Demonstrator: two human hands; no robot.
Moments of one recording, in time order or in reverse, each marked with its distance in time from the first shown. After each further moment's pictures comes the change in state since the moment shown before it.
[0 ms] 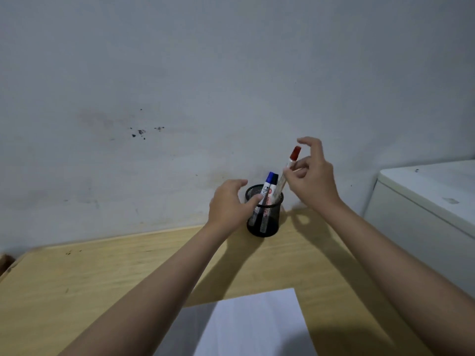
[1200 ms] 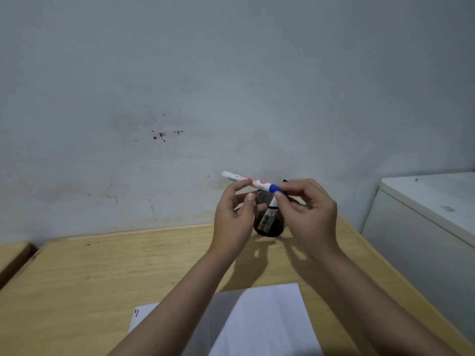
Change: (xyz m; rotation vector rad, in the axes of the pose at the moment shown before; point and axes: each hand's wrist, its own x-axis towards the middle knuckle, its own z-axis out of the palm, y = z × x) left_hand -0.069 0.027 -0.028 -0.769 0.106 -0.001; right_hand -0.083 -0.069 0.006 0.408 0.141 -0.068
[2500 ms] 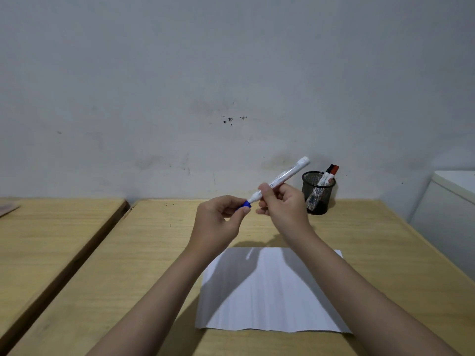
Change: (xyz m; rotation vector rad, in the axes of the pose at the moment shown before) left_hand -0.096 0.047 -0.133 0.512 0.121 0.127; right_hand -0.072 -0.068 0.095 0.295 -0.250 0.541
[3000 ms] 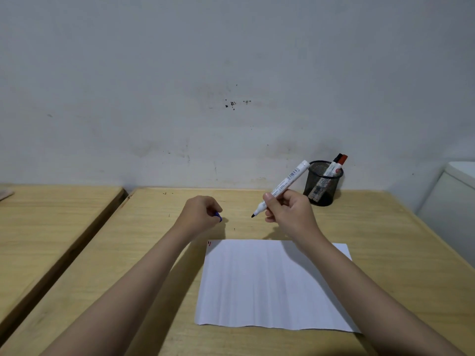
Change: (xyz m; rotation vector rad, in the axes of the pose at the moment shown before) left_hand 0.040 -0.085 -0.021 0.439 -0.260 -0.313; right_hand -0.002 0.032 -0.015 -0.135 -0.091 0.083
